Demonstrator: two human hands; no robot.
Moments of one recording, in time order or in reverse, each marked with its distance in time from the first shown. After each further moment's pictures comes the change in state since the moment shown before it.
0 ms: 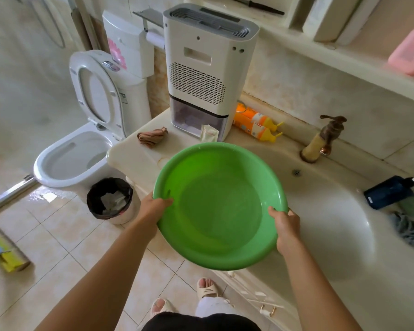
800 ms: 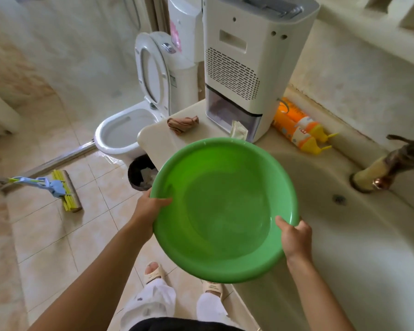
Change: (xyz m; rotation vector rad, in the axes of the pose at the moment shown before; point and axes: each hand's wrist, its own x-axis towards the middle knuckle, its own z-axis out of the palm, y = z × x) left_hand -0.036 -0.016 0.013 -0.217 0.209 0.059; right_hand 0.057 -0.008 0.011 -0.177 -0.332 -0.270
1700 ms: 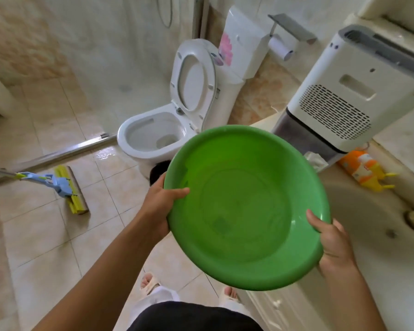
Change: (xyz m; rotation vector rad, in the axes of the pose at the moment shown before) left_hand 0.039 0.121 -0.195 -0.323 -0.257 0.027; right_hand -0.106 -0.106 0.175 0.244 -0.122 0.122
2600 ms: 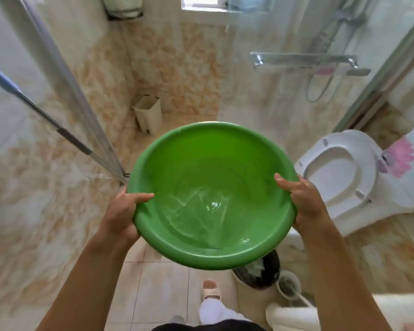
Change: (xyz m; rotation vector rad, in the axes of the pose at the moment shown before) left_hand 0.038 0.244 -0.264 -0.328 0.559 0.351; right_hand 0.032 -0.063 0.538 -0.201 -0.853 -0.019
